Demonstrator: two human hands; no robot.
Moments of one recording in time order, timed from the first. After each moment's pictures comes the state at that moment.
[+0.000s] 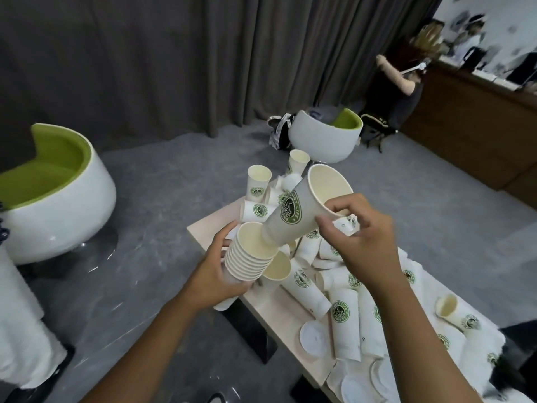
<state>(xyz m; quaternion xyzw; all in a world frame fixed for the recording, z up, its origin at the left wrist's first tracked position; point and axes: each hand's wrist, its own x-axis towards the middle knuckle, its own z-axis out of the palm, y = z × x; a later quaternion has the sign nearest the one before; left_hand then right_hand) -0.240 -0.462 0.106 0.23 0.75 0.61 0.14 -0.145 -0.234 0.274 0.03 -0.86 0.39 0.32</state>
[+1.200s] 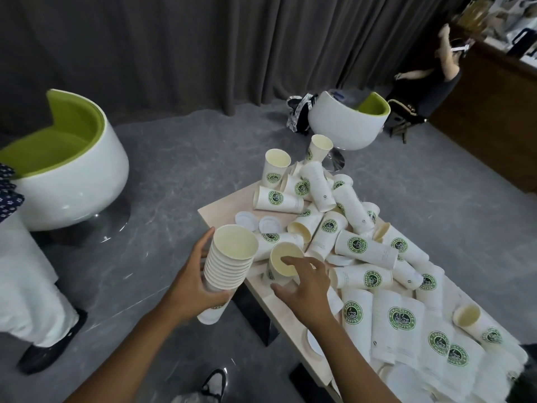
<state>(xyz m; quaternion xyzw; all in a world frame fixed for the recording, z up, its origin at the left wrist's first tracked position) -0.238 -0.507 0.048 0.16 0.77 0.60 0.14 -0.164 -0.249 0.050 -0.11 -0.94 0.30 0.12</state>
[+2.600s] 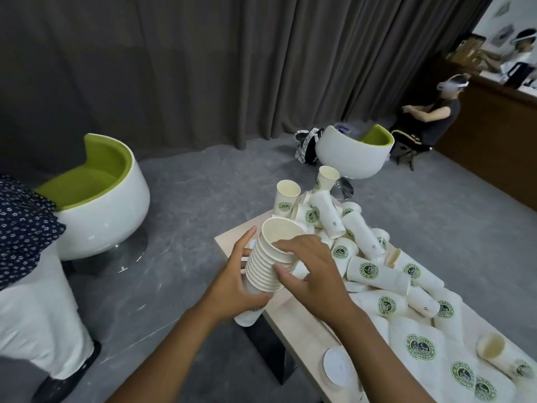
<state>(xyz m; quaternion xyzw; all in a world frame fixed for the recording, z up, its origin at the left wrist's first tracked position) -0.248 -0.478 0.117 0.22 0.75 0.62 0.12 -0.195 -0.287 0.181 0.15 -0.91 0.31 0.24</state>
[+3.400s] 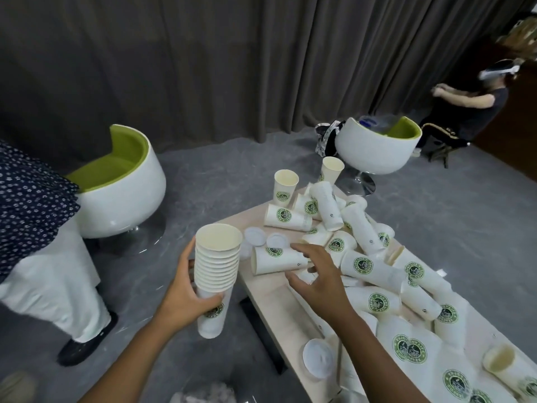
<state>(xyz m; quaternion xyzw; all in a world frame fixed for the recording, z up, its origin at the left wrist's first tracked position) -0.195 -0.492 0.077 0.05 0.81 0.58 0.06 -0.170 -0.194 0.119 0.07 -0.88 0.46 0.14</state>
